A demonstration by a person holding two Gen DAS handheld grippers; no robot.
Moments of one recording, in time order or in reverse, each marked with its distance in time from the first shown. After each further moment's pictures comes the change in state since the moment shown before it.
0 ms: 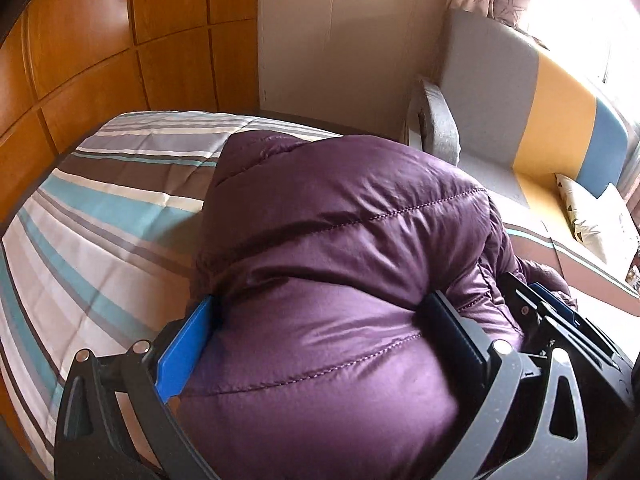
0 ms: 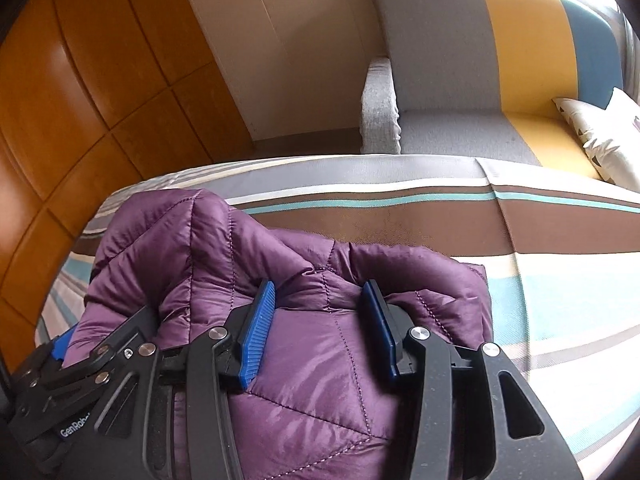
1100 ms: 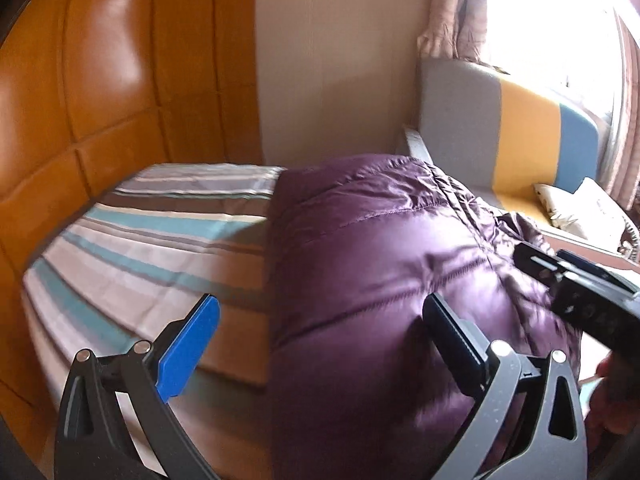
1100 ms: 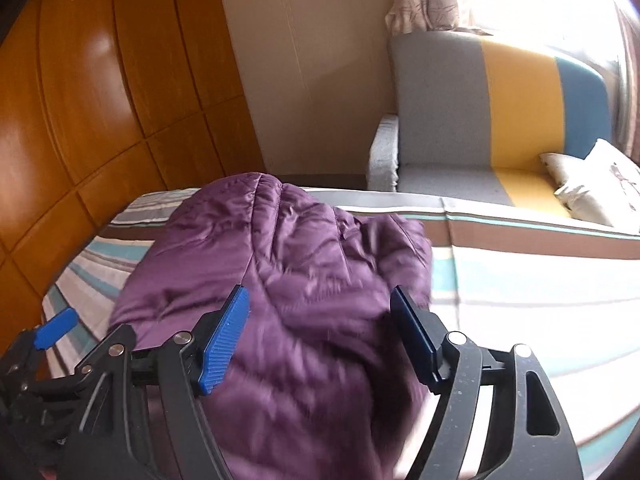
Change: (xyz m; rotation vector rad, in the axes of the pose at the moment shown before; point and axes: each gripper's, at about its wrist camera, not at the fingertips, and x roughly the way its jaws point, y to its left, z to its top) left arm -0.126 0.026 -0.086 0.090 -0.254 0.030; right arm -0.118 0.017 -0.057 -0.104 -0.176 0.004
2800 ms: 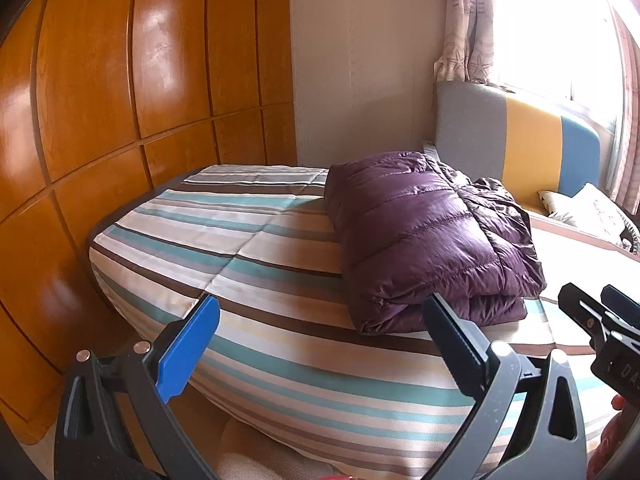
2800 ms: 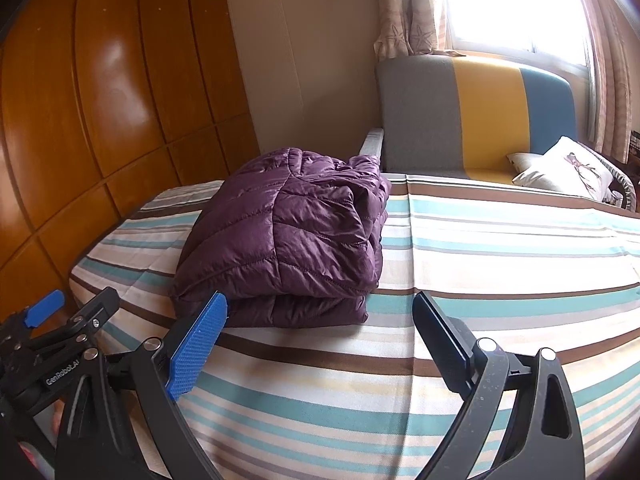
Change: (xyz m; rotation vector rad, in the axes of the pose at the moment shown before) left arm -0.149 0.032 -0.079 -0.036 -0.052 0.080; right arm -0.154 0.017 -0.109 -0.001 -0.078 -0.029
